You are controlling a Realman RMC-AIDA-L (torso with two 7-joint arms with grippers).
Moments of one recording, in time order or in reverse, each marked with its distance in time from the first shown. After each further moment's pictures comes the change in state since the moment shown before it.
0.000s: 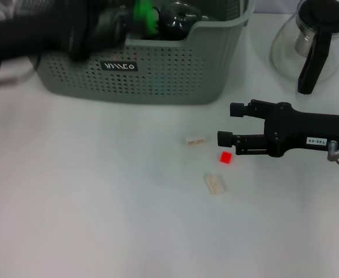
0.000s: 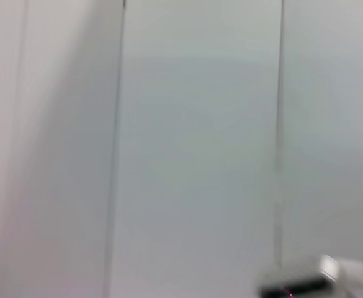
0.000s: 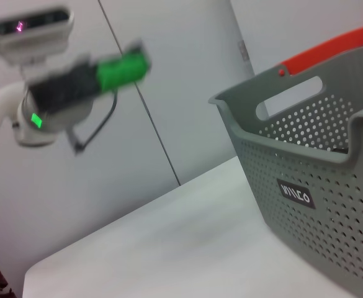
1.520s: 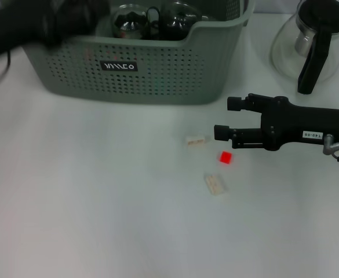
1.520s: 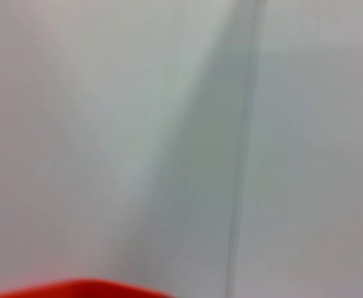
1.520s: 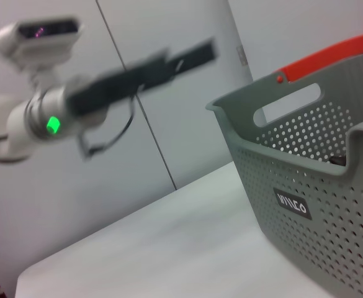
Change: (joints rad) left arm 0.167 -0.030 0.101 0.089 -0.145 -0.242 0.024; right arm 0.017 0.004 0.003 0.000 0.003 0.017 -0.002
